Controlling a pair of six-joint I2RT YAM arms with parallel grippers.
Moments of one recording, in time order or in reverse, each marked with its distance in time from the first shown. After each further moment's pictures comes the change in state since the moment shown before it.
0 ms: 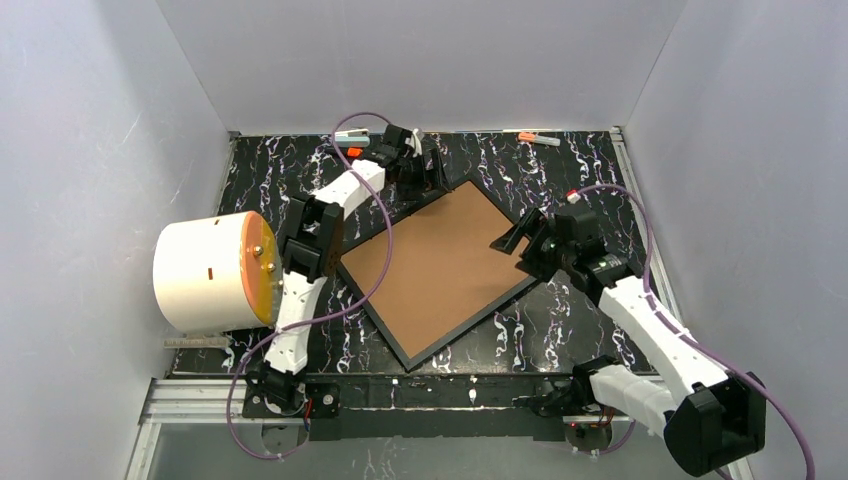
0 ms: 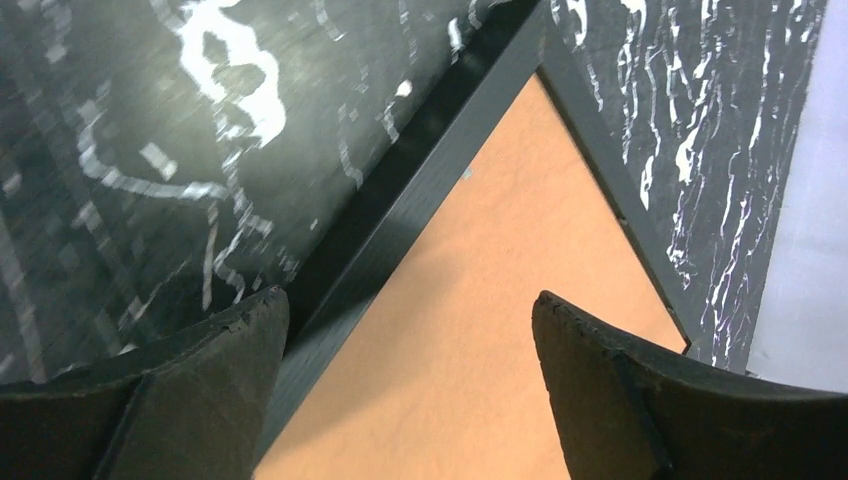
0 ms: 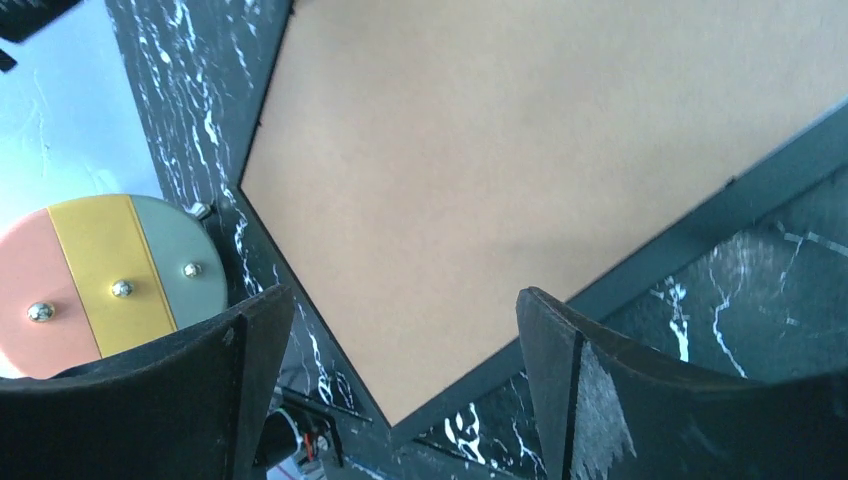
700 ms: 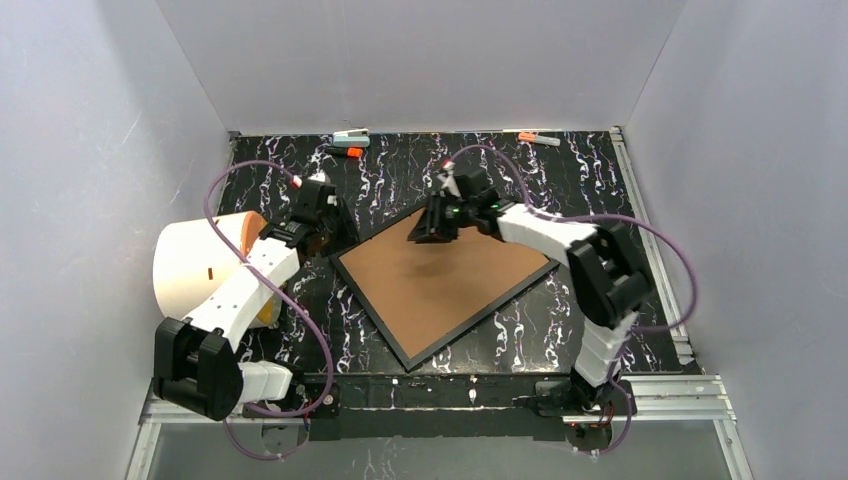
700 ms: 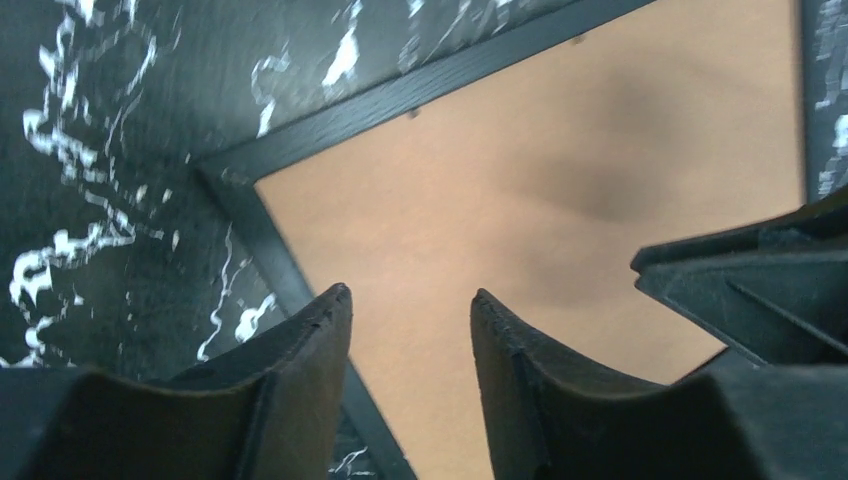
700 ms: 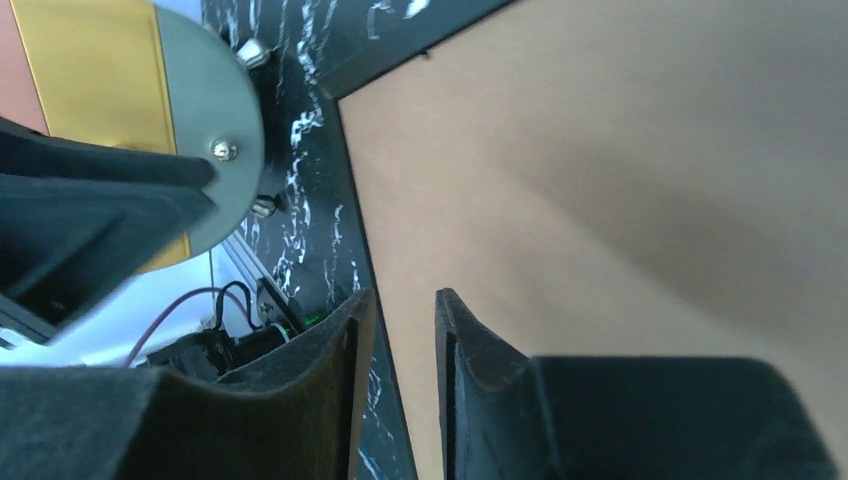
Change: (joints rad) left arm 0.077 -1.103 -0.953 -0.169 -0.451 -0.082; right arm 0.224 0.762 0.473 0.316 -0.297 -0.183
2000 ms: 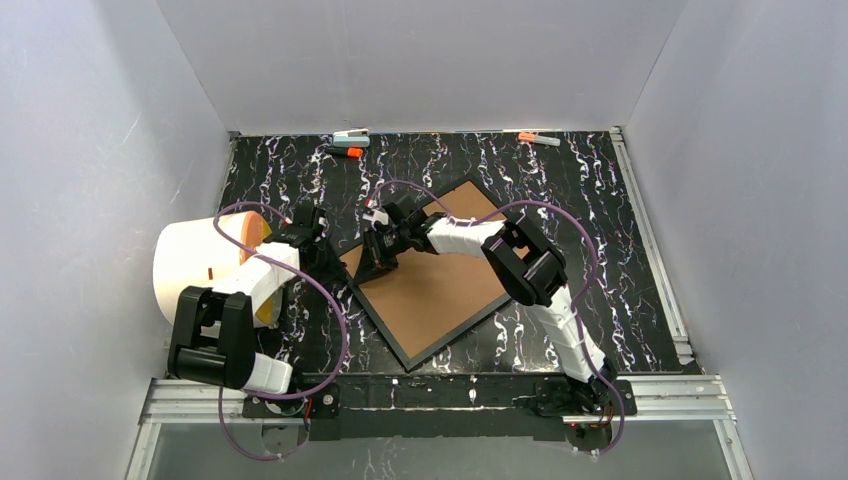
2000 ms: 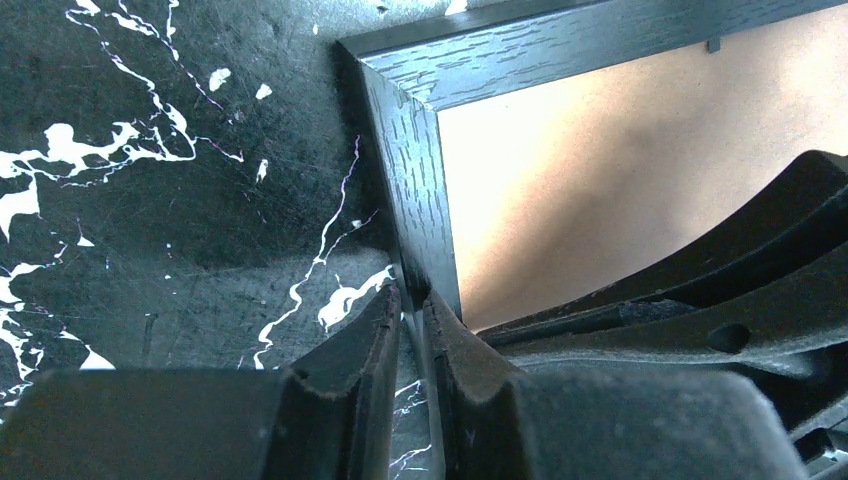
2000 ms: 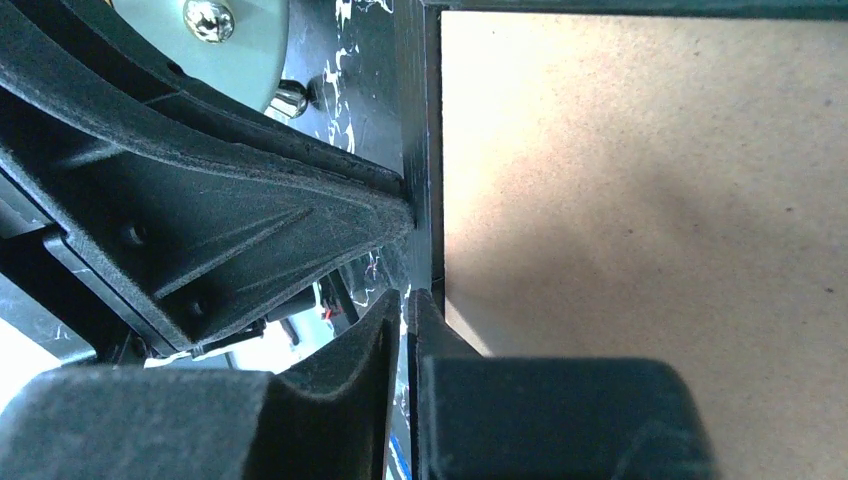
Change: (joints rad) left arm 0.156 0.130 -0.244 0.053 0.121 -0.071; right arm 0.251 0.550 0.434 0.056 -0.307 0.042
